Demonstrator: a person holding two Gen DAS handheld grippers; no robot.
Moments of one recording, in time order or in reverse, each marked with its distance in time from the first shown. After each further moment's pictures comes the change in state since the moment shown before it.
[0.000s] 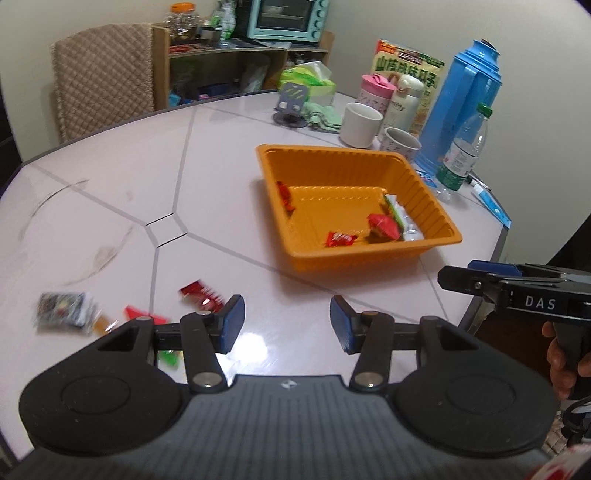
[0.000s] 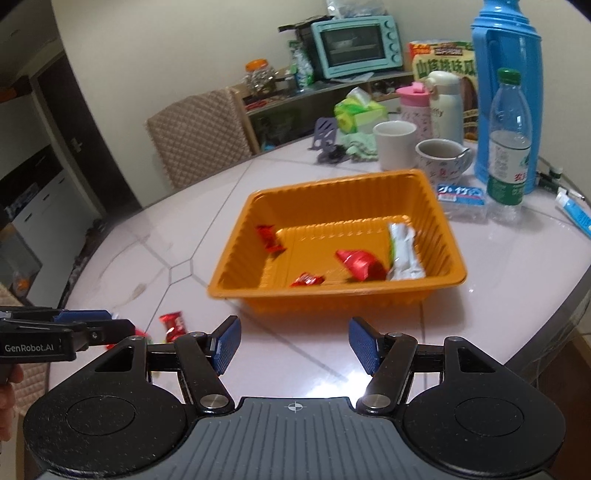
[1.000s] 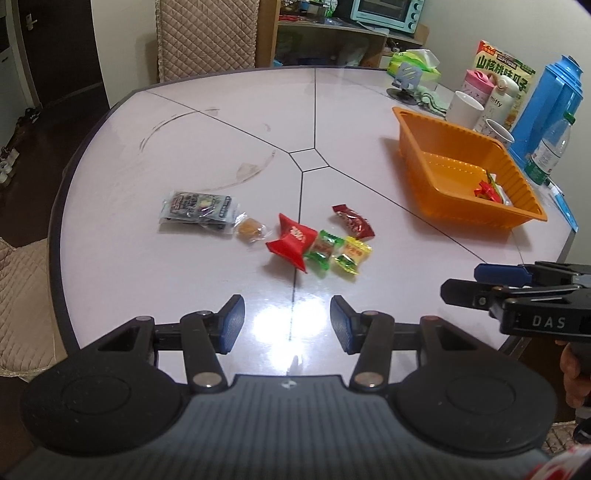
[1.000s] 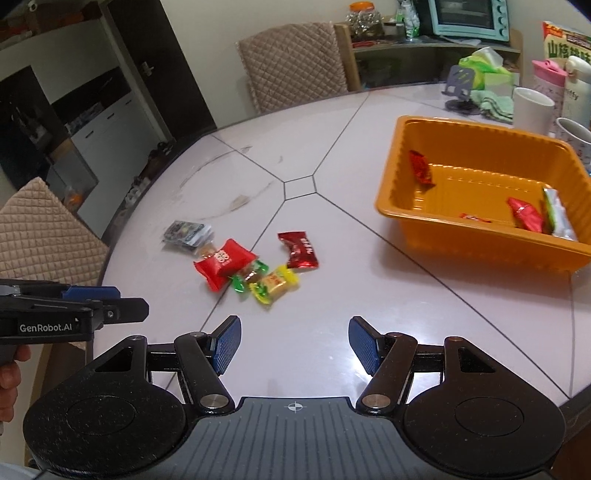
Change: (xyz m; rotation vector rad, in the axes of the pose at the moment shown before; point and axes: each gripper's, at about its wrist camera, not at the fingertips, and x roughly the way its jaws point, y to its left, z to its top) left arm -0.039 0.097 -0.070 -0.158 0.062 0.201; right arm 0.068 0.115 -0.050 -0.171 0.185 0.171
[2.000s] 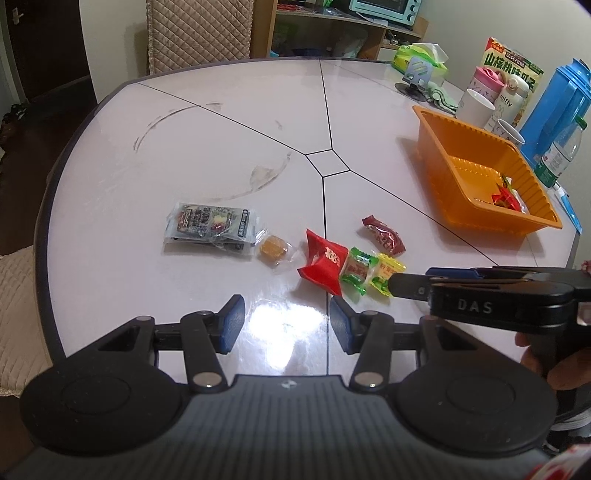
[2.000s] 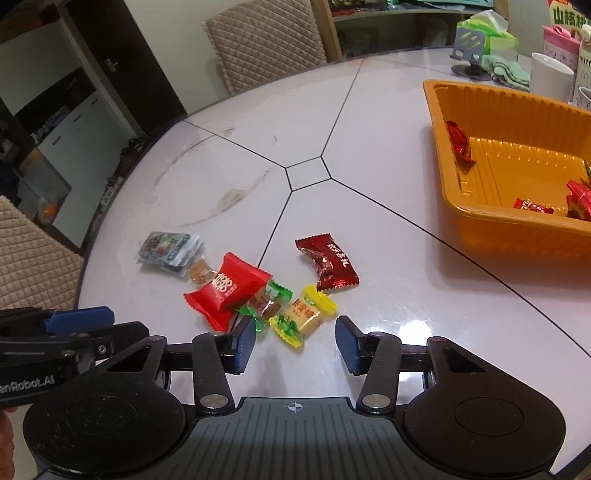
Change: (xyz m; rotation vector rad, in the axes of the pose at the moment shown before) left arm 0.040 0.037 0.027 0.016 0.033 -0.045; right arm 0.087 0.025 0.030 0.112 0.065 -0.068
